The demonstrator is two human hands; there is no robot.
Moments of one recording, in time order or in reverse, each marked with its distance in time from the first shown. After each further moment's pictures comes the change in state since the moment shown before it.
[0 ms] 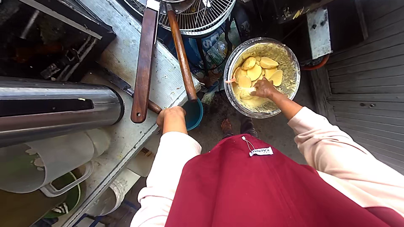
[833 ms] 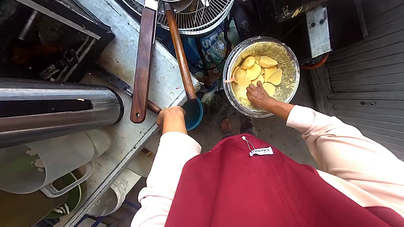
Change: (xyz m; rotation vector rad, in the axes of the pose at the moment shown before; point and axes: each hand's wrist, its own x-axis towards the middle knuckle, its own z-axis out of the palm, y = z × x) left_hand 0.004 0.001 0.003 0.023 0.012 0.005; right_hand -0.020 -0.019 0.037 -0.598 0.145 -0.456
